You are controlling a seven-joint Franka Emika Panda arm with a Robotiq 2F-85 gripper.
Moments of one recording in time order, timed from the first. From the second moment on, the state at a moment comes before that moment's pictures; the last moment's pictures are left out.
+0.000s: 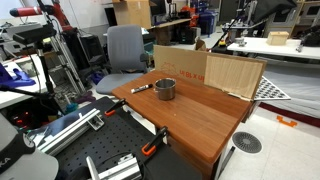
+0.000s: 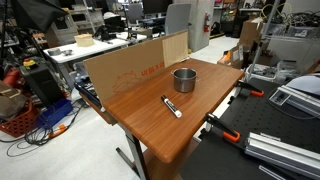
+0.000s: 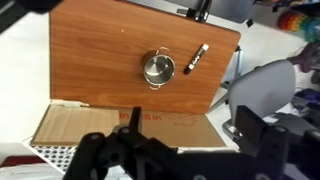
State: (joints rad) arm 0.05 -0.43 -0.27 -2.23 0.16 1.87 -0.54
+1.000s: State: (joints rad) arm 0.05 -0.18 -0.19 -2.25 0.30 1.91 -0.47
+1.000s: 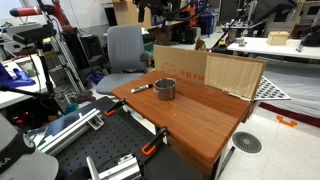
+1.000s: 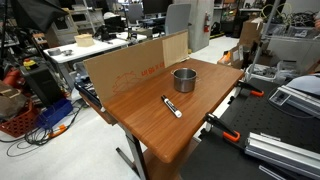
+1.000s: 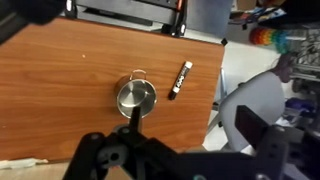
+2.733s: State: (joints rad) arm 0.12 0.20 0.08 -2.25 0.12 2.14 0.08
